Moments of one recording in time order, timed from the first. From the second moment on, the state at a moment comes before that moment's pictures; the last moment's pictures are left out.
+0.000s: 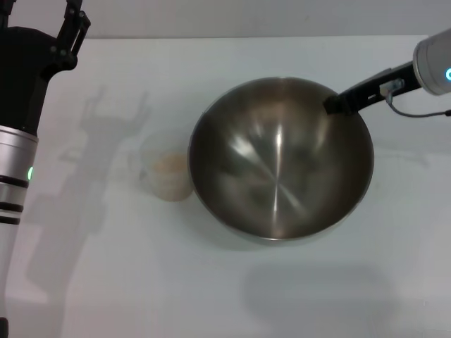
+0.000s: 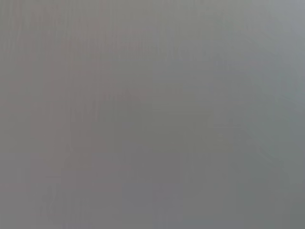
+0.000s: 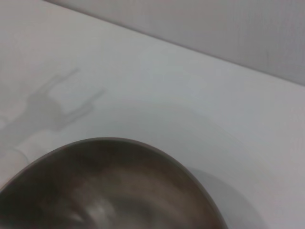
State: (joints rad) left arm -0.46 -2.08 -0.57 -0.35 2.02 1.49 0.09; right arm 0.63 2.08 -1.17 -1.22 0.66 1.36 -0.61
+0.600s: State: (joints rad) left arm -0.47 -2.08 -0.57 -0.35 2.03 1.49 0.09; right arm 0.64 2.08 -1.19 -1.14 0.65 1.32 -0.62
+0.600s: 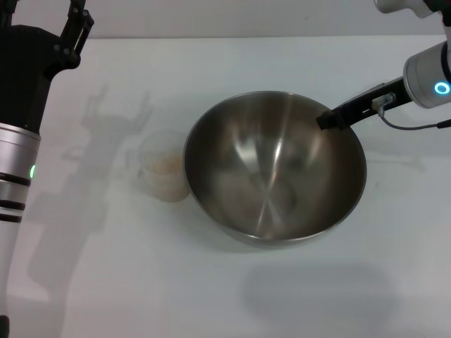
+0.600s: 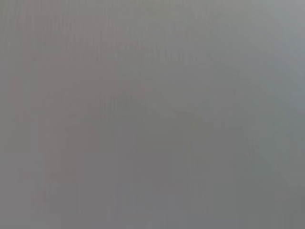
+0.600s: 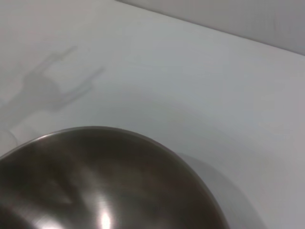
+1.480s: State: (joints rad) left arm -0.45 -2.08 -0.57 -0.35 2.02 1.49 0.09; right arm 0.59 2.08 -1.35 -1.41 0.59 1.06 -0.64
